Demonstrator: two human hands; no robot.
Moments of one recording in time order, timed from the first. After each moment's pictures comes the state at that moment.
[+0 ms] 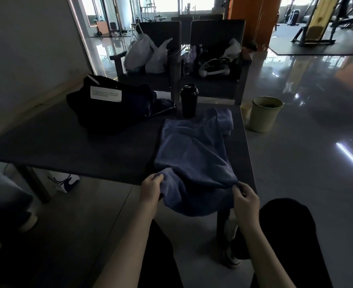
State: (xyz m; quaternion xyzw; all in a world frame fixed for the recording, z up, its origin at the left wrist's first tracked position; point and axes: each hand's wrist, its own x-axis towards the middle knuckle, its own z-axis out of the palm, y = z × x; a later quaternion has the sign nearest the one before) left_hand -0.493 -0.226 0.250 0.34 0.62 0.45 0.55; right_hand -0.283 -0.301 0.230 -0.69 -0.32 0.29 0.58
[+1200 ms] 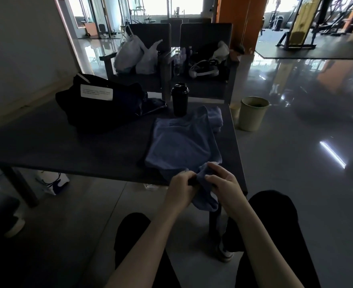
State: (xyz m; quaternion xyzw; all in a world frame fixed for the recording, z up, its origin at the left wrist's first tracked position) left_hand -0.429 -0.267 0.255 0.74 0.49 0.31 0.35; right_hand -0.299 -0.302 0.267 -0.50 -0.35 0.52 0.60
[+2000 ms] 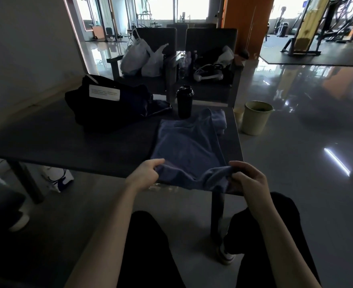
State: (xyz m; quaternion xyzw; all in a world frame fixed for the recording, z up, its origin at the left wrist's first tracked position) left_hand -0.516 -0.242 0.305 0.68 0.59 0.21 0.39; right_hand -0.265 -0.328 0.286 -0.57 -0.40 0.37 0.61
